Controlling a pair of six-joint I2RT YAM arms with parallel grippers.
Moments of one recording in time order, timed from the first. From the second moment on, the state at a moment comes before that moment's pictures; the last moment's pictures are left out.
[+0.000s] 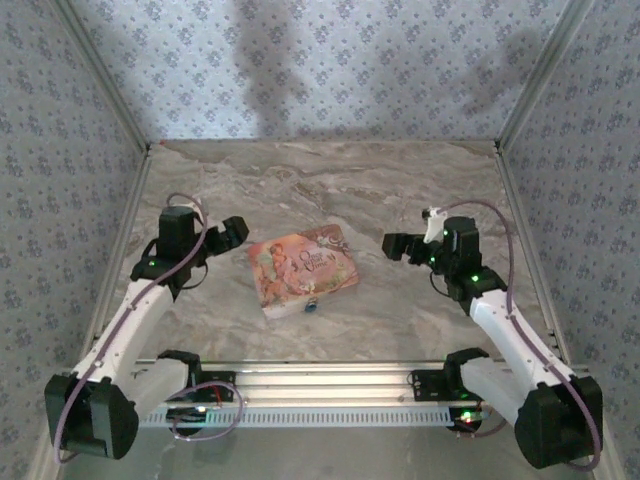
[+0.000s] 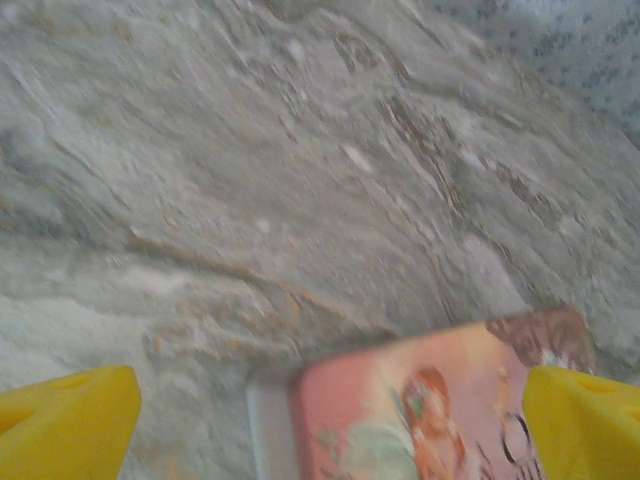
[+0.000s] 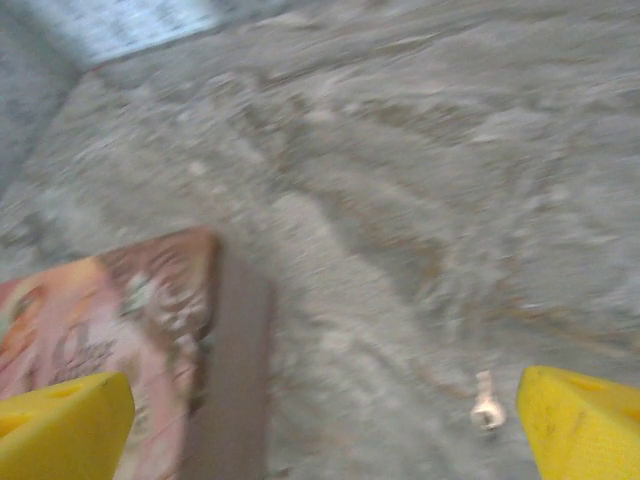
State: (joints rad) left arm -0.20 0.98 0.74 -0.41 0.17 -0.57; right arm 0.24 0.94 0.59 -0.19 -0.31 0.31
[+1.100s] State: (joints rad) left arm -0.50 1.21 0.64 -0.38 0.32 -0.86; right arm 0.56 1.33 0.66 -0.15 -0.47 0.44
